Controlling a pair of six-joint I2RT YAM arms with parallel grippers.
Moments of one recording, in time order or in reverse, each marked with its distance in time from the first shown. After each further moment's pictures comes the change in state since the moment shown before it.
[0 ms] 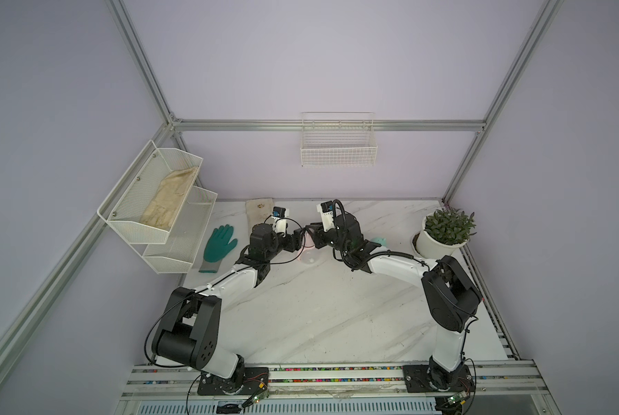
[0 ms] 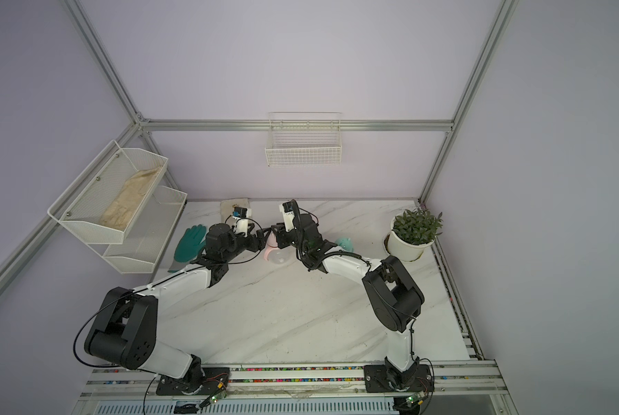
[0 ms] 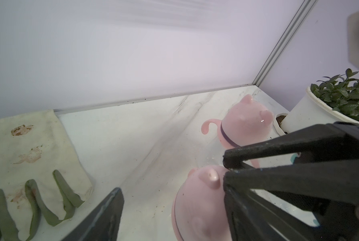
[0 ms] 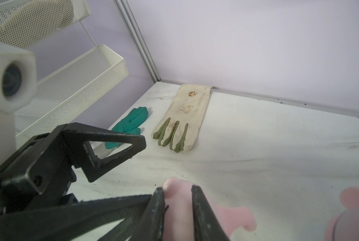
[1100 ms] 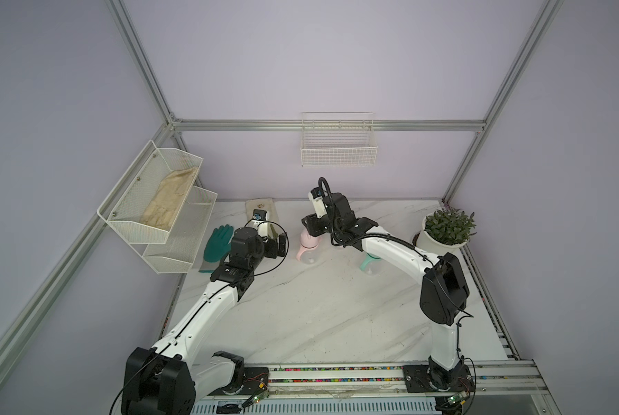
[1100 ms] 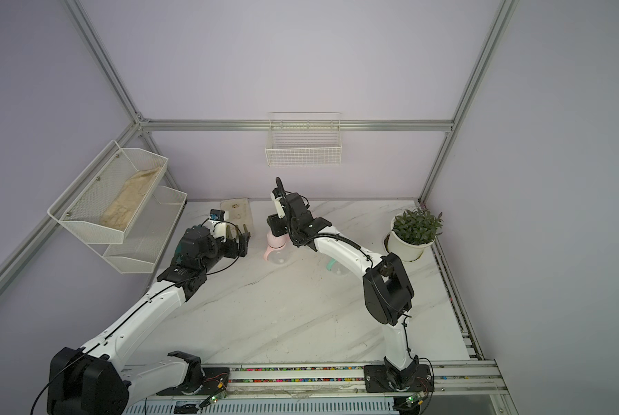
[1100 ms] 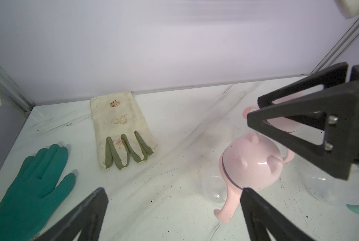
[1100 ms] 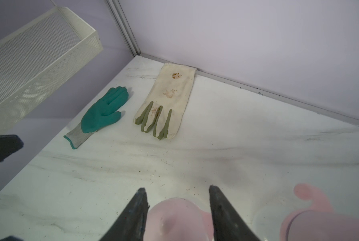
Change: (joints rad) left arm 0.043 -0.346 0.002 -0.433 -0.246 0.083; right arm 0.002 0.082 0.443 -0.547 0.082 -0.093
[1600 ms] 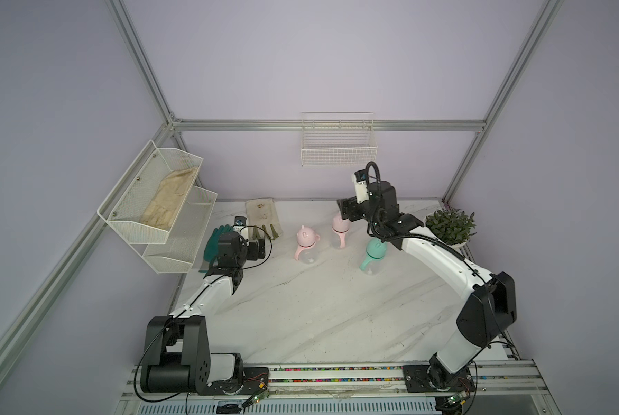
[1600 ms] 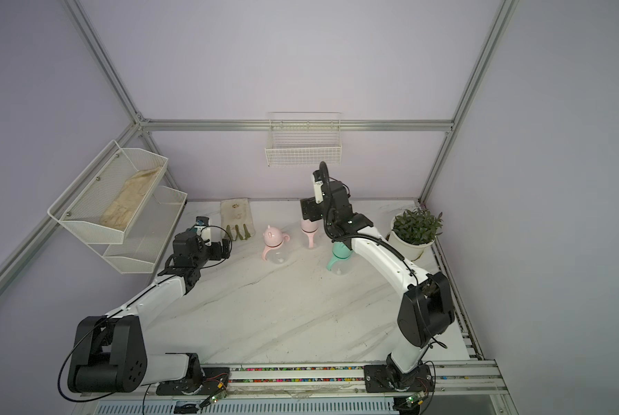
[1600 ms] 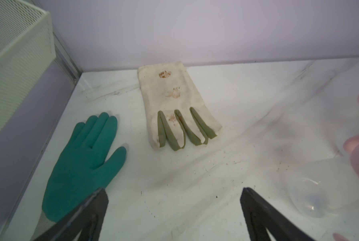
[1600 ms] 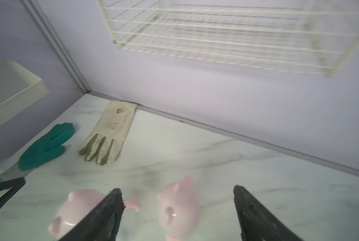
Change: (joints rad) left arm 0.257 0.196 -0.142 0.234 0.039 0.098; right arm -0.251 -0.346 -0.281 0.093 0.129 -0.126
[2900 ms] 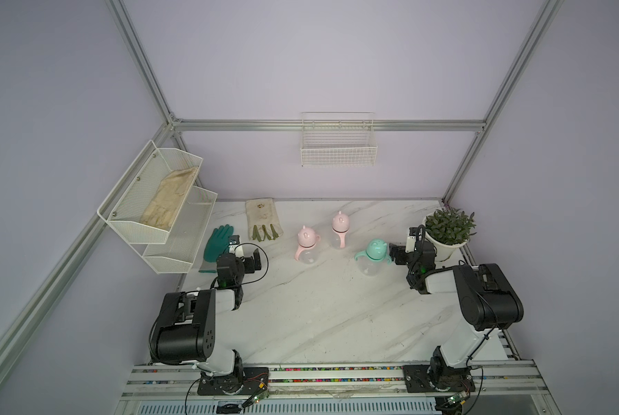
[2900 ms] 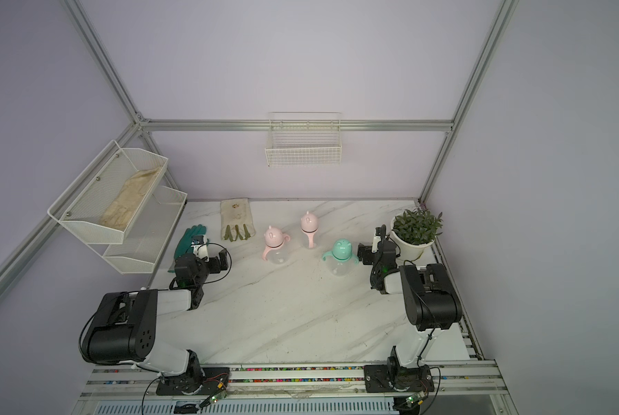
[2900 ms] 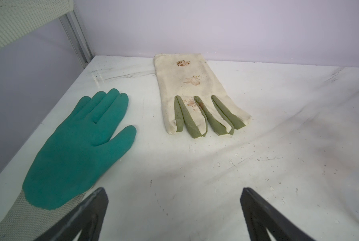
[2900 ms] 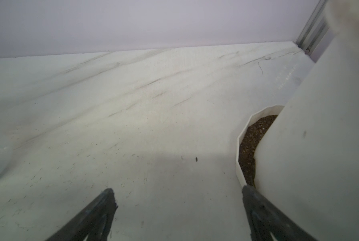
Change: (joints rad) left arm 0.072 0.167 -0.251 0.545 0.019 -0.046; right arm -0.407 0.119 -0.859 0.896 -0.085 -0.021
